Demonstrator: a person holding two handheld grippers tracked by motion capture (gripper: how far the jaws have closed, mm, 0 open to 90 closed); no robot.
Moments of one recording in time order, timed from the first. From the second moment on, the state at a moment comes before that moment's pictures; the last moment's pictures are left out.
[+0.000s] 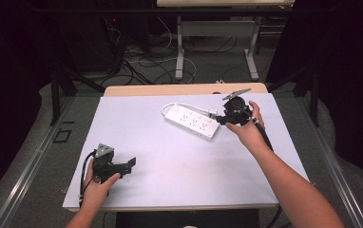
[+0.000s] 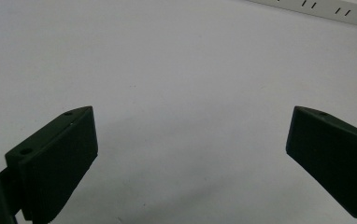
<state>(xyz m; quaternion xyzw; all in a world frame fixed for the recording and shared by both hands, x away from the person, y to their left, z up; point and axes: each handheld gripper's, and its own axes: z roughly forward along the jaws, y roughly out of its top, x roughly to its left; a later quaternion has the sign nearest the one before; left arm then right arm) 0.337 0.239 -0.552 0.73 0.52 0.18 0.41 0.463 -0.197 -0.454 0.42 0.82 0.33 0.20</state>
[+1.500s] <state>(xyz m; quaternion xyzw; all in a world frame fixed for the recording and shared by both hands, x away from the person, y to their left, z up) 0.338 0.240 -0.554 0.73 0.52 0.18 0.40 0.523 -0.161 -0.472 0.46 0.81 0.33 0.17</state>
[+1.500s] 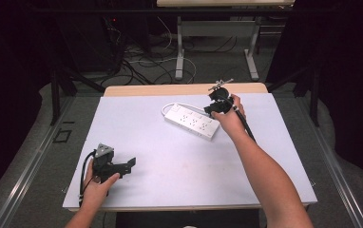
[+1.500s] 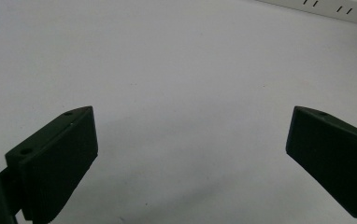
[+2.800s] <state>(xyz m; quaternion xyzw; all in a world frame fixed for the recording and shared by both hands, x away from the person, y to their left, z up) 0.338 0.241 -0.553 0.73 0.52 0.18 0.41 0.541 -0.145 -0.505 0.46 0.82 0.30 0.15</state>
